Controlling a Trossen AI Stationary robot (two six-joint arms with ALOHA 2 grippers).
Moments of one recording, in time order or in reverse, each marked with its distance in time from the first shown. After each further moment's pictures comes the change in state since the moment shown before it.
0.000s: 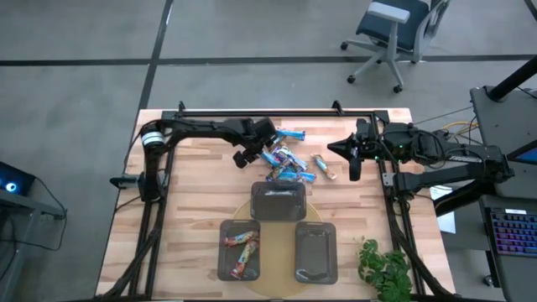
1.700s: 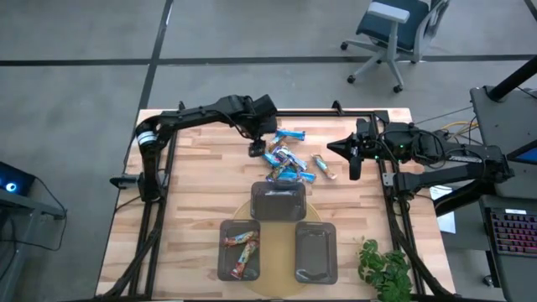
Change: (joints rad) left arm 0.033 -0.052 0.355 -0.412 0.053 2.078; right arm 0.000 0.000 0.000 0.022 -0.001 0.031
